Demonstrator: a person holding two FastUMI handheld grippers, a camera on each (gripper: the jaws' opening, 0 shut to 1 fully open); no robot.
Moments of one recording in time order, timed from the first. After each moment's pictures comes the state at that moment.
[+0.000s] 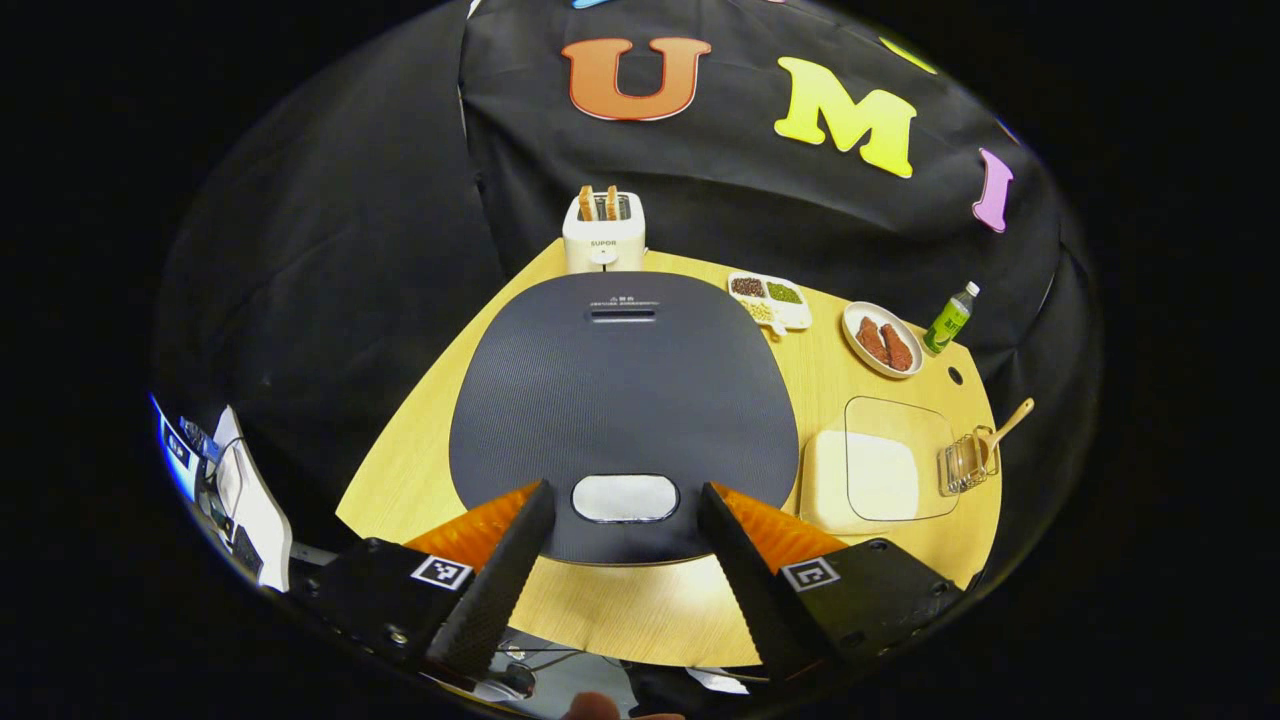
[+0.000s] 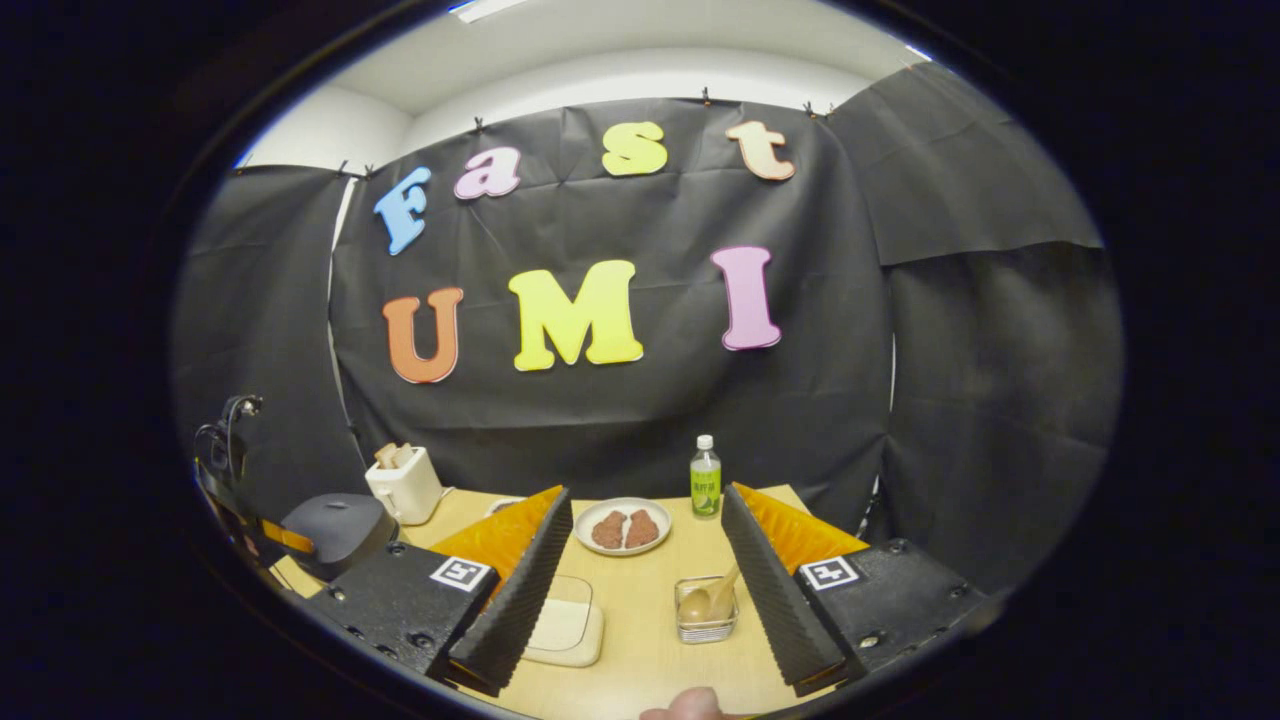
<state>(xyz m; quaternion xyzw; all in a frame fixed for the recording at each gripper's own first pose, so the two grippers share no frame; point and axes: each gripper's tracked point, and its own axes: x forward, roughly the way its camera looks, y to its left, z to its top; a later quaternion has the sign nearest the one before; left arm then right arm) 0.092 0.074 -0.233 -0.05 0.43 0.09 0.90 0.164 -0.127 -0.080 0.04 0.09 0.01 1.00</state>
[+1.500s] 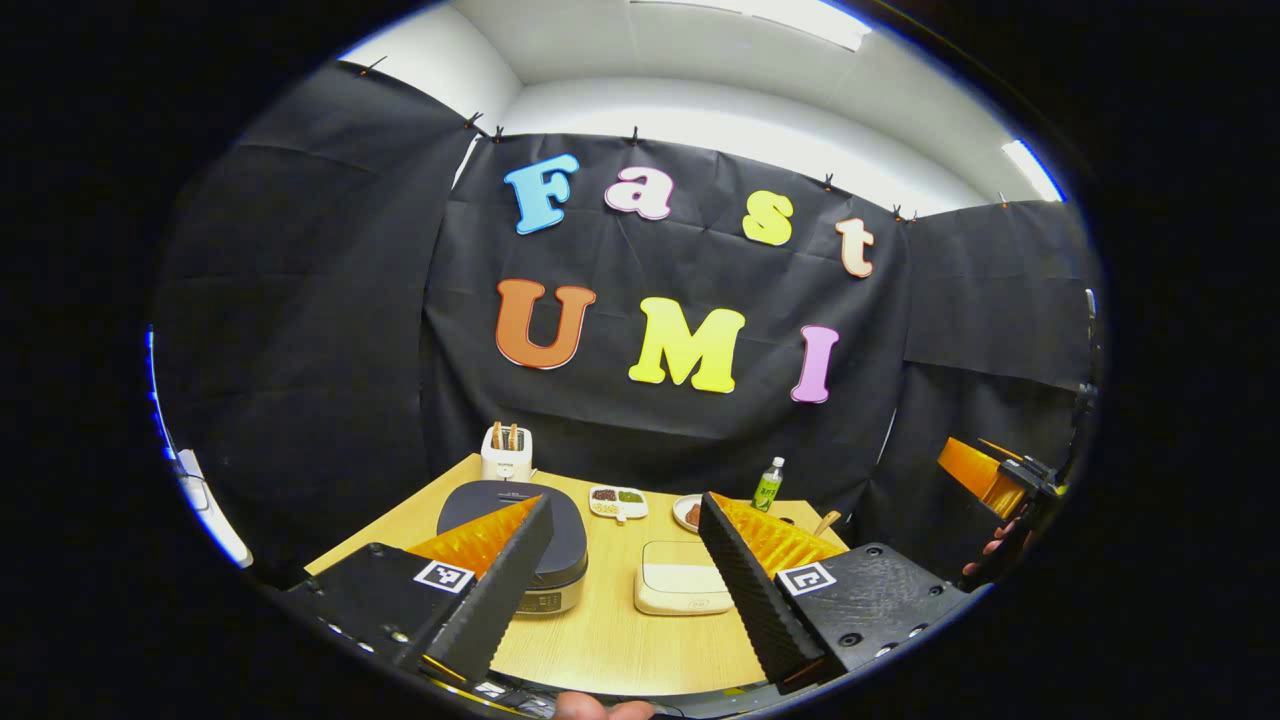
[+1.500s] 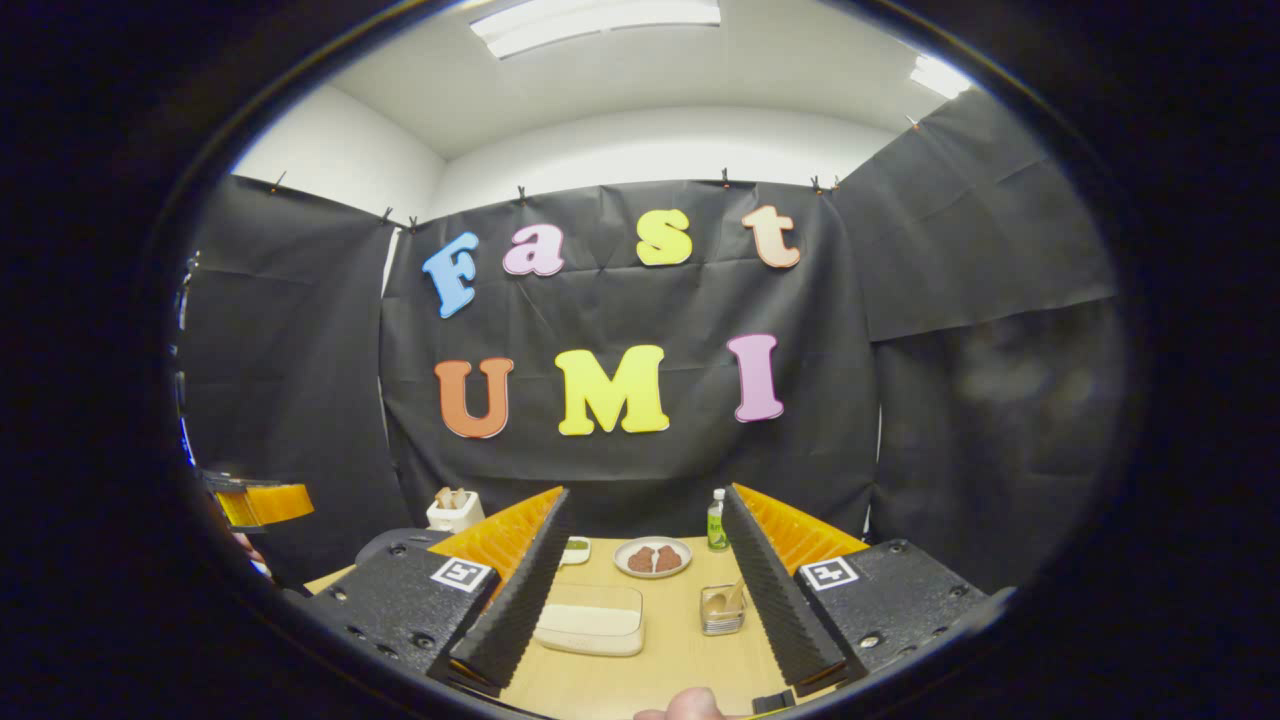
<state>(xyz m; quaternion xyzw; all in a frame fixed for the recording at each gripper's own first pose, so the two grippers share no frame) -0.049 -0.030 -0.005 -0.07 0.05 -0.04 1.00 -0.027 -0.069 0.030 0.01 -0.01 0.01 1.00</state>
